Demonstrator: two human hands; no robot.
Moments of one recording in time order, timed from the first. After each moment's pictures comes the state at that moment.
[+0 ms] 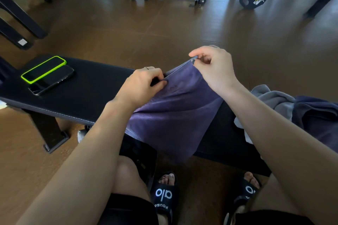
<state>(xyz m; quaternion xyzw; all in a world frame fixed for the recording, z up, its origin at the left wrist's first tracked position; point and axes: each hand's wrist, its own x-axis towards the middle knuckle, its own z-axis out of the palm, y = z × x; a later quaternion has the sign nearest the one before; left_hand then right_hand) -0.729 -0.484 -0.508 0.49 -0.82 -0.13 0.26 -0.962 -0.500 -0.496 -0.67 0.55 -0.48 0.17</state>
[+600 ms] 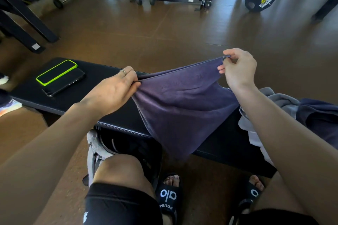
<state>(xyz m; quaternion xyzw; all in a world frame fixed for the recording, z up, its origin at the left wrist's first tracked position) -0.655 -0.456 -0.480 0.47 -0.87 0.03 0.13 -1.001 -0.516 -0.510 -0.50 0.64 -0.55 0.19</state>
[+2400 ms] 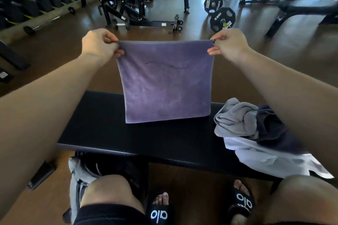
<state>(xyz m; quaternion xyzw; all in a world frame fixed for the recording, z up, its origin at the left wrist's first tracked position) -0.703 -0.563 -0.374 0.61 -0.64 -0.19 0.43 -1.059 -0.531 -0.385 -0.55 0.65 -0.47 0.23</state>
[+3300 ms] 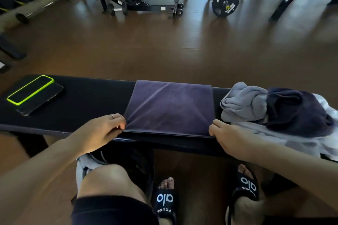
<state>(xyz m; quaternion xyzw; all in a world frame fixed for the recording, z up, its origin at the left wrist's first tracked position) -0.605 -0.439 -0.553 0.37 -0.92 -0.12 0.04 -1.019 -0.339 -0.547 -0.81 0.58 0.05 0.12</state>
